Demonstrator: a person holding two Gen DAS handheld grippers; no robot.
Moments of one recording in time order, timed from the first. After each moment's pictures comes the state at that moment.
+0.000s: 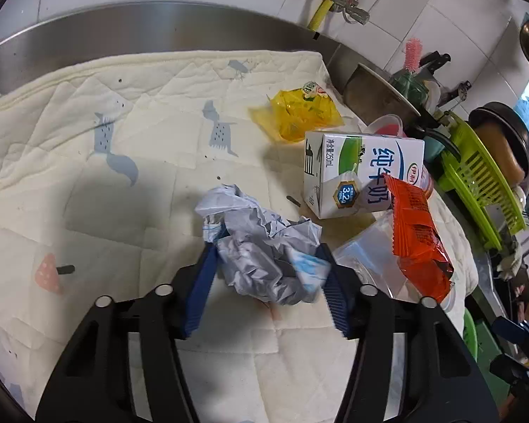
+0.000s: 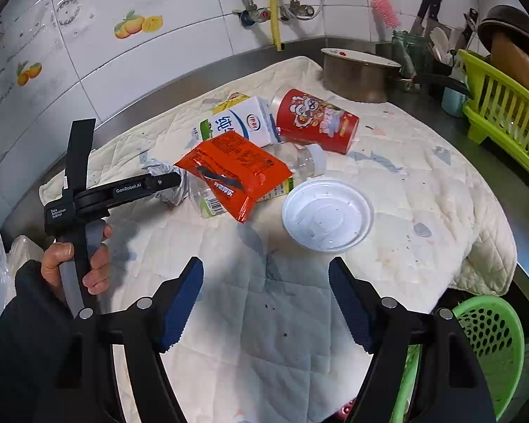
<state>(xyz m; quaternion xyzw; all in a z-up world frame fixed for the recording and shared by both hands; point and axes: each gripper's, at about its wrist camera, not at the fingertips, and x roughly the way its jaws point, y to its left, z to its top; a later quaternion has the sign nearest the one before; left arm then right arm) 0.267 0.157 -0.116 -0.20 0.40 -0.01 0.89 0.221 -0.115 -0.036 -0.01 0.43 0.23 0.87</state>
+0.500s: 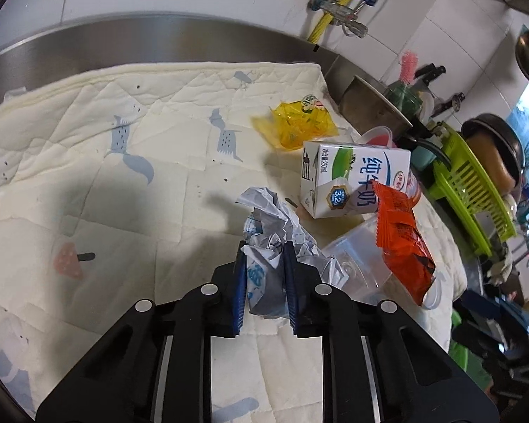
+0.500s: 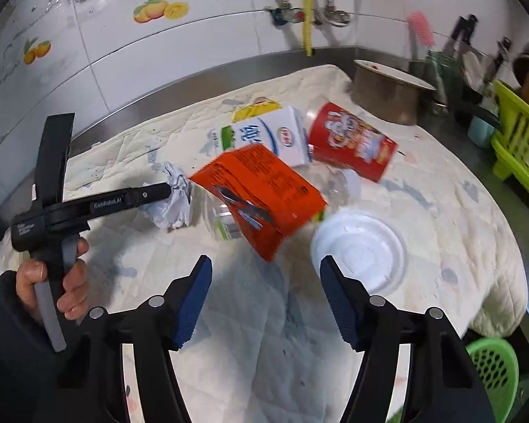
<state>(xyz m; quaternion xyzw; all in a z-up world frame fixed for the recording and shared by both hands) 0.247 0.163 -0.103 -0.21 0.39 -0.01 0.90 0.250 -0.074 -0.041 -0.06 0.41 0.26 0.87</state>
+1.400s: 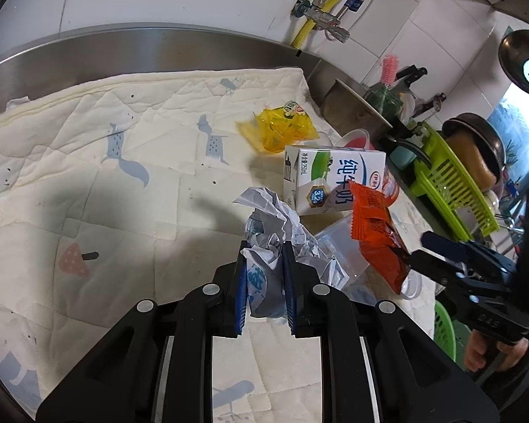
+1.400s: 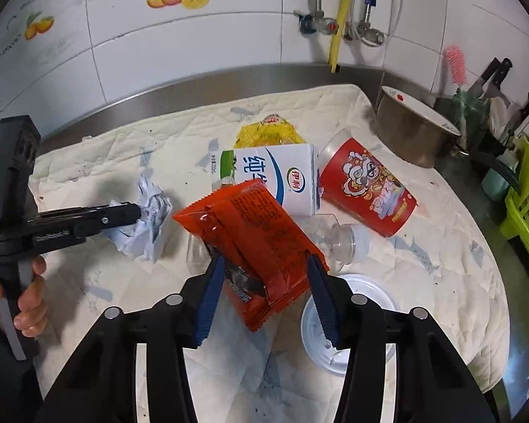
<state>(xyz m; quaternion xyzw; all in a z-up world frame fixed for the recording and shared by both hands) 0.235 0.170 -0.091 -0.23 0.38 -0.05 0.90 0.296 -0.047 -0.037 -0.13 0.39 0.28 0.87</state>
